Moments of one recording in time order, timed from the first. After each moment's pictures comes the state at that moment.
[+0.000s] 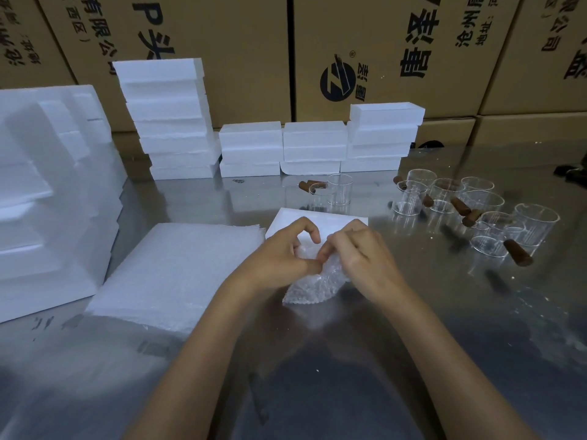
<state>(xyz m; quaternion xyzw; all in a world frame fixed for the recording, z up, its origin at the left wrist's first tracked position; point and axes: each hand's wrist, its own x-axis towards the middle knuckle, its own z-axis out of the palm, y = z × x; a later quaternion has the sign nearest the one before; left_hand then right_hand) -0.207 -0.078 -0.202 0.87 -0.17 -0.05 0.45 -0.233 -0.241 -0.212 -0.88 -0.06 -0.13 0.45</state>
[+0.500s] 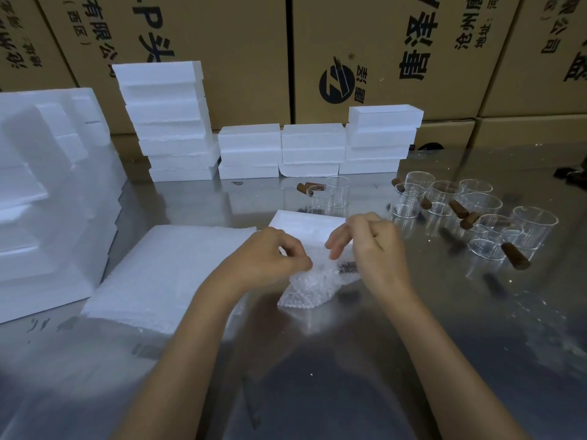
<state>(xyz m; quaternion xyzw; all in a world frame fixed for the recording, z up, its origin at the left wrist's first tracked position) -0.204 -0.067 -0.192 0.91 -0.17 -0.05 0.38 -0.230 -0.245 -0.208 -0.79 -0.07 -0.25 0.55</state>
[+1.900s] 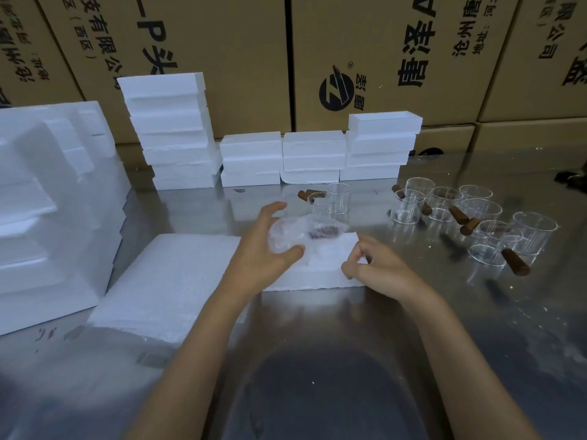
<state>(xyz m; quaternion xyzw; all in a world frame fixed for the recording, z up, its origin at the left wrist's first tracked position) -0.185 -0.062 -0.215 0.86 -0.15 0.12 0.47 -0.211 -0.284 -0.226 -0.87 -0.01 0.00 0.49</state>
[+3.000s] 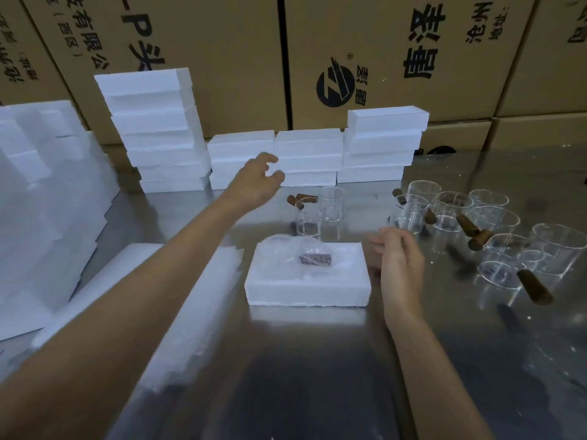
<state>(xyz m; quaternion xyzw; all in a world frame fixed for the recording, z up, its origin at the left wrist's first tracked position) -0.057 -0.101 -0.148 0.92 -0.08 0.10 0.38 -0.181 -0.297 -0.236 -0.63 0.17 -0.25 0.71</state>
